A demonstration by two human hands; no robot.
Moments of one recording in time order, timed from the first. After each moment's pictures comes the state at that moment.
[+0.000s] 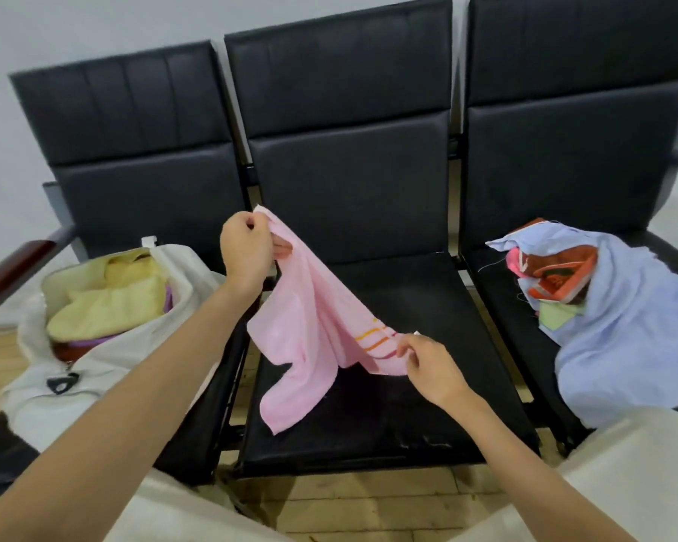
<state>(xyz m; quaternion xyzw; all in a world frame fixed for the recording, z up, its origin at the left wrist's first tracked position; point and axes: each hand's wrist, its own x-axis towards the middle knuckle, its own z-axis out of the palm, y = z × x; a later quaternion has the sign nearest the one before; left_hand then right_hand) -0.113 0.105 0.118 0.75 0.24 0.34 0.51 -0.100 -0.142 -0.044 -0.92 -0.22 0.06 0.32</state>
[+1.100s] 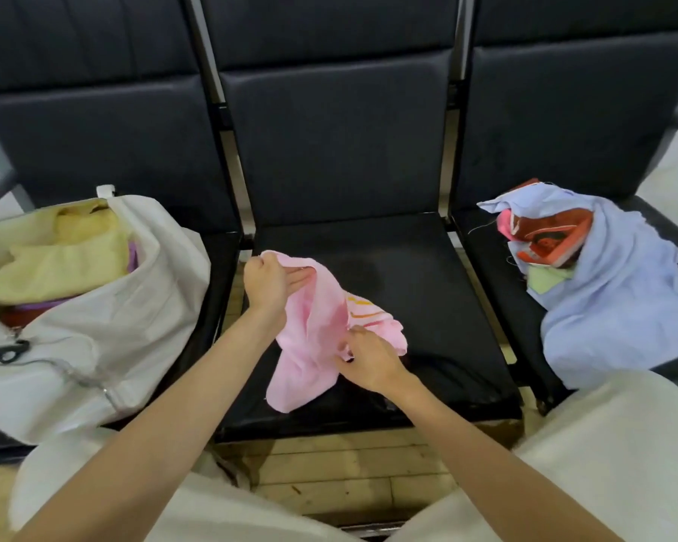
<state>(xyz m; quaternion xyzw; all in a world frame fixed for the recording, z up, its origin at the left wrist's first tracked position) -0.127 0.072 0.018 0.58 0.36 0.20 0.70 -0.119 -0.080 -0.092 -0.90 -0.31 0.13 0.26</state>
